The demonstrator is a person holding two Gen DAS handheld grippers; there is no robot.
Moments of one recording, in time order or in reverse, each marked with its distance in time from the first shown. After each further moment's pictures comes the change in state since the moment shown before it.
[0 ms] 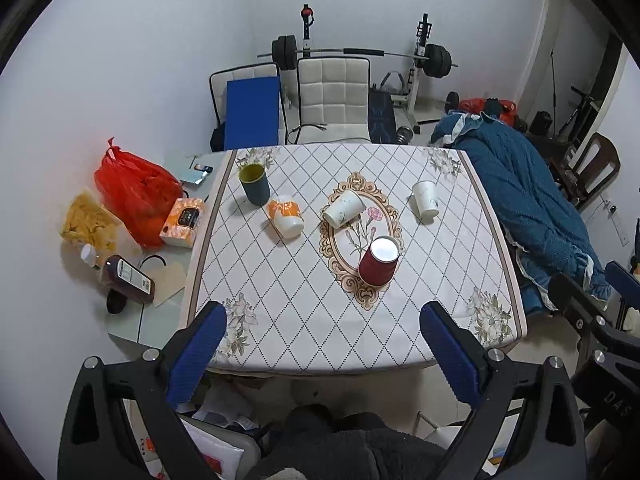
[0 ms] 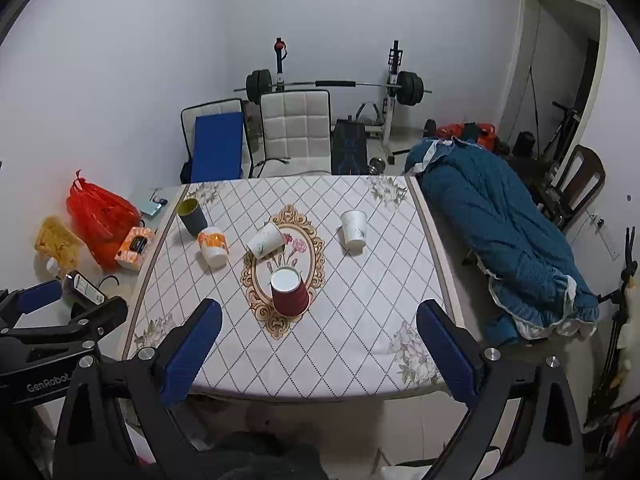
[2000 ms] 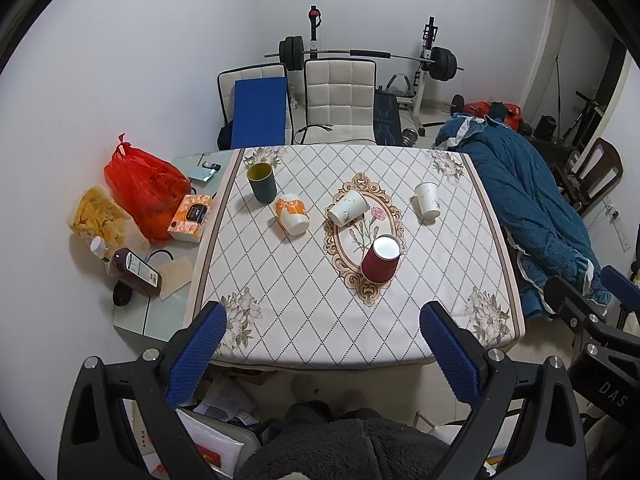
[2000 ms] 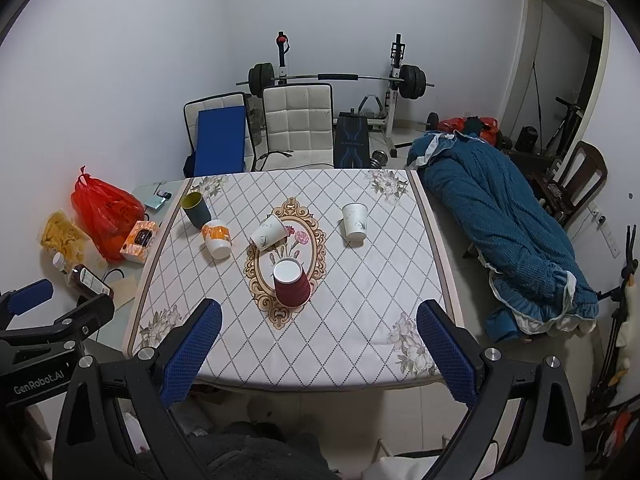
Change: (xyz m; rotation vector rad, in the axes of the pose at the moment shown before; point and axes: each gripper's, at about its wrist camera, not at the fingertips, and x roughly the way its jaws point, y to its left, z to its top) left arm -0.016 -0.004 -0.003 -0.027 0.001 0.016; right arm 0.000 -0.005 0.006 -0.009 0.044 0.015
